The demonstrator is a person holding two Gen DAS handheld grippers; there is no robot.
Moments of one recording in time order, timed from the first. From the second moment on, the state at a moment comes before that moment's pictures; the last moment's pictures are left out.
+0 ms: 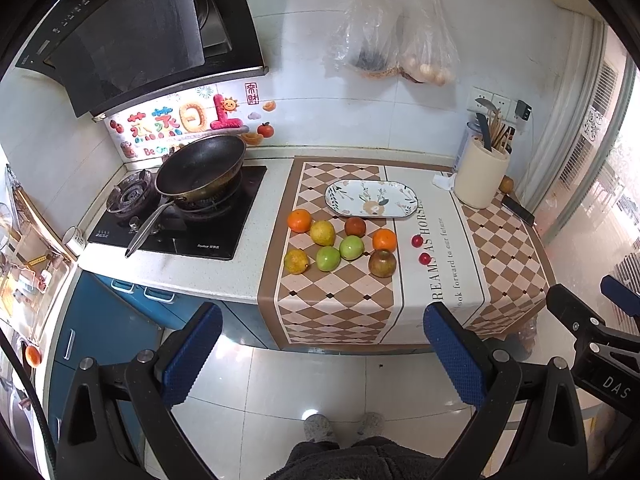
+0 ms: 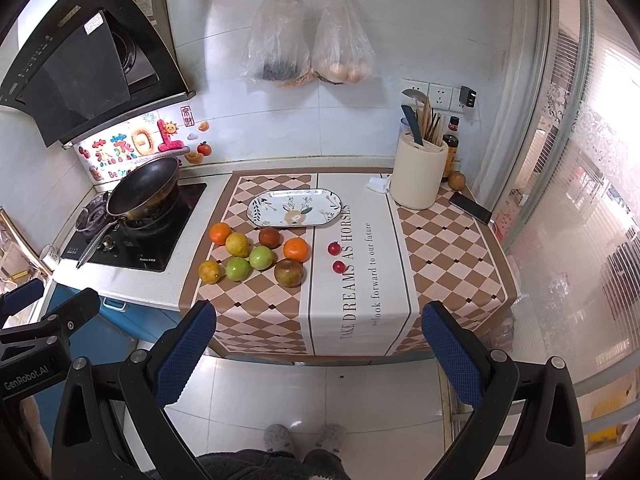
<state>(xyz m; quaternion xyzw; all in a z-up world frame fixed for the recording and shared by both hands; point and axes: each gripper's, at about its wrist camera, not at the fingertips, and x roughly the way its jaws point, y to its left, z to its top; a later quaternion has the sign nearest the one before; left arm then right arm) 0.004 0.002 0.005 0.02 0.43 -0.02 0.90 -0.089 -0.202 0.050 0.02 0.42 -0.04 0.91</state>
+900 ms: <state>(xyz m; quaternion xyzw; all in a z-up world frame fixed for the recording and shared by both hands) 0.003 0.005 0.010 0.02 0.43 -0.02 0.90 -0.085 -0.199 0.051 0.02 0.41 -0.04 0.91</state>
